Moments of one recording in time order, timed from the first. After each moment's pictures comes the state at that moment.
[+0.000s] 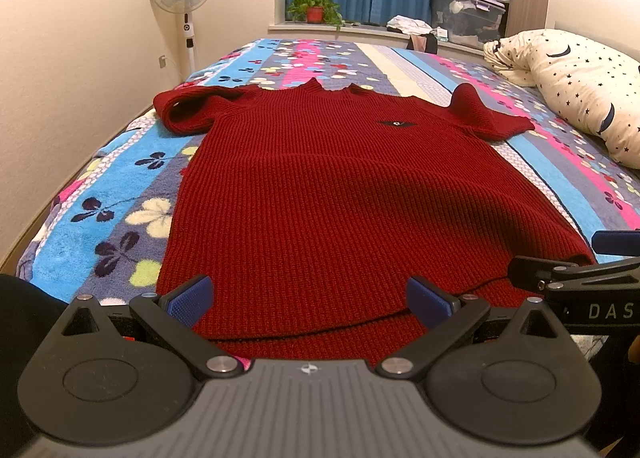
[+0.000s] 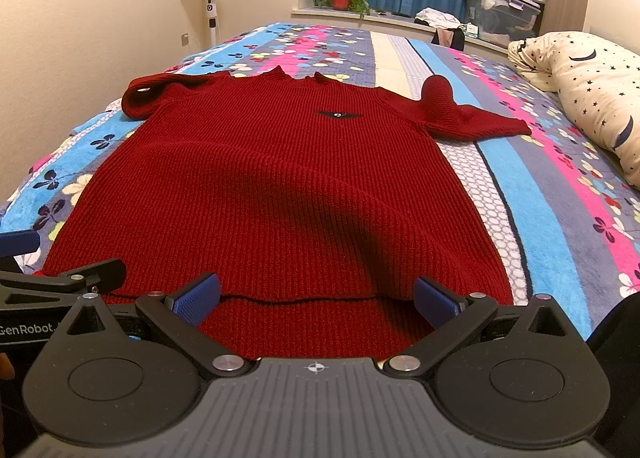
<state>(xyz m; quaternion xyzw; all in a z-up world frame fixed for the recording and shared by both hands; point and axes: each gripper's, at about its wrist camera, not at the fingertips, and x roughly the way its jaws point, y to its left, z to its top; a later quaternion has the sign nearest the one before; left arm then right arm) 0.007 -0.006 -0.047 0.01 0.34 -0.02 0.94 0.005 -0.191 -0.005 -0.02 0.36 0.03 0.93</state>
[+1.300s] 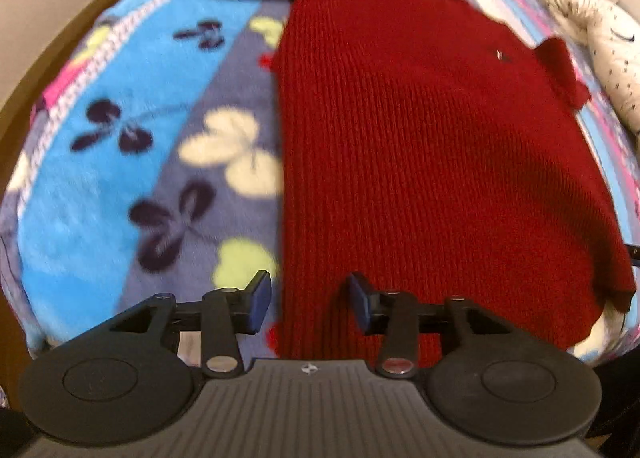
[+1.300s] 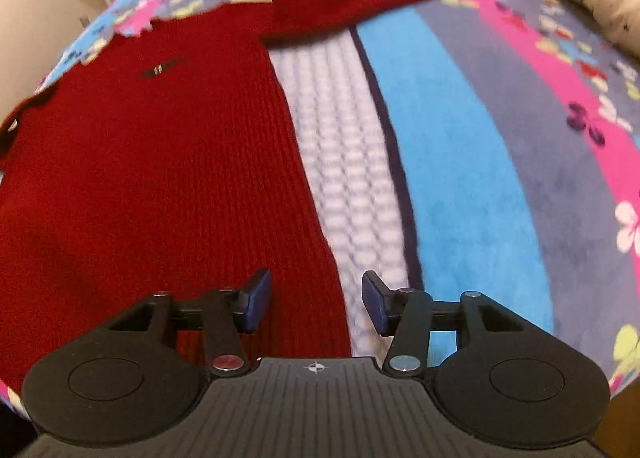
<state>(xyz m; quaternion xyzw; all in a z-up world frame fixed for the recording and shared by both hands) 0.148 0.139 -0.089 -0.08 0.56 -0.04 0.83 0.133 -0.375 -0.059 0.12 0.53 -0.03 0.84</state>
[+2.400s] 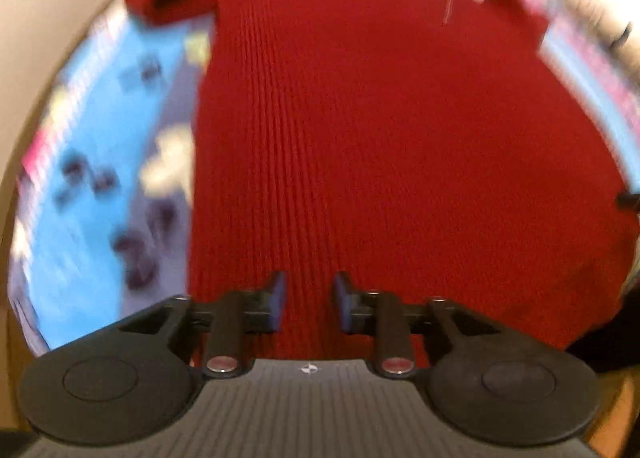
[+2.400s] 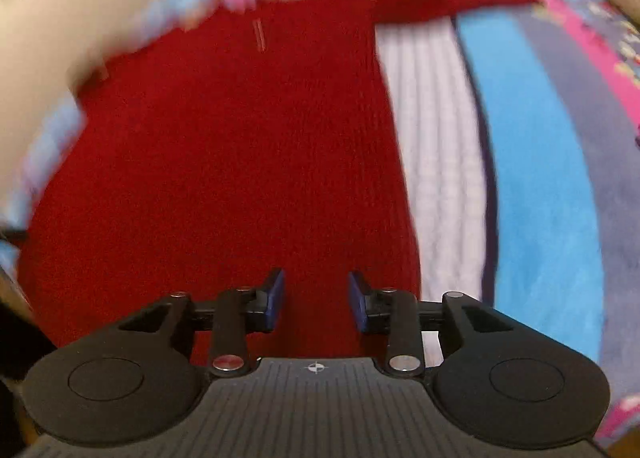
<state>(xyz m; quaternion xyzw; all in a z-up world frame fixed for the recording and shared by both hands) 0.132 0.097 -0.104 0.06 0.55 -0.08 0.83 0.108 -0.342 -0.063 0.03 0.54 0.07 0.84</state>
